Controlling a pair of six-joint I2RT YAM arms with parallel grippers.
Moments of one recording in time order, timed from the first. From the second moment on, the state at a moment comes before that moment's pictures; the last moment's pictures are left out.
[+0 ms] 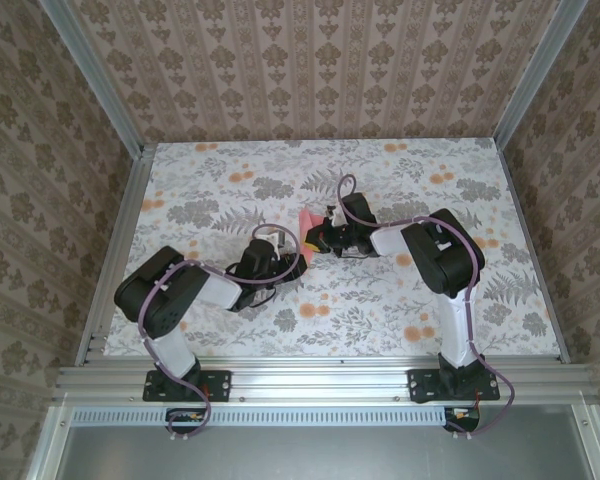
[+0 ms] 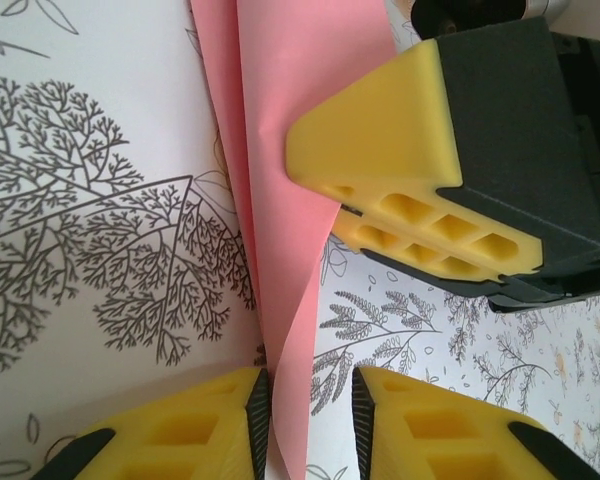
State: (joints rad) left arm -0.70 1.74 0.51 0.68 0.20 -0.82; right arm 0.44 2.09 1.09 0.32 -0.71 1.08
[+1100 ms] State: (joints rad) left arm -0.77 1.75 0.64 0.40 0.03 -0.62; right arm 0.41 2.06 1.08 0.27 -0.71 1.08
